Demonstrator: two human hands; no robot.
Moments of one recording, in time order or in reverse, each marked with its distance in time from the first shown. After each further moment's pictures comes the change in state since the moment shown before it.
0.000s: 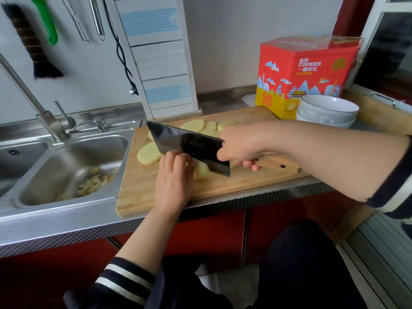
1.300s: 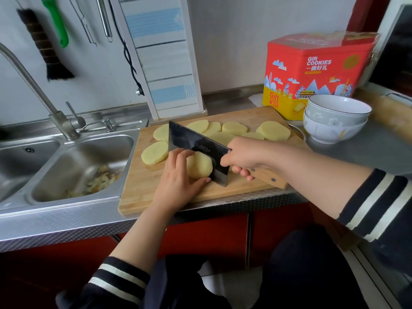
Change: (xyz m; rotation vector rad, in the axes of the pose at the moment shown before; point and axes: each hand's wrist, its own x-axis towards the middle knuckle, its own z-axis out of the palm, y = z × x) left_hand 0.004 -0.007 -0.003 -0.085 -0.365 -0.155; right_hand 0.033 0.037 0.018 0.296 -0.010 0.011
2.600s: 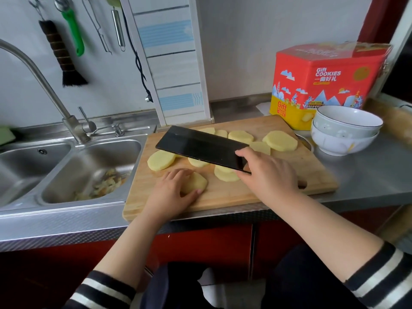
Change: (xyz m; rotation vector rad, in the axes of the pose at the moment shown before) left_hand -0.006 -0.014 -0.022 0.102 -0.281 -0.210; right_hand -0.012 0.048 0.026 -0.610 0.759 -0.387
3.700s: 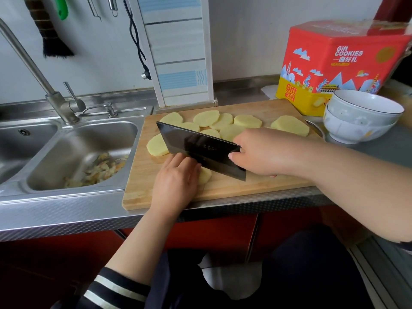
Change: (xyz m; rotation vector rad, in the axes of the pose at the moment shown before) left_hand 0.000 0.000 0.018 0.023 0.441 0.190; right_hand 0.044 -0.046 -0.047 0.048 -0.636 -0.025
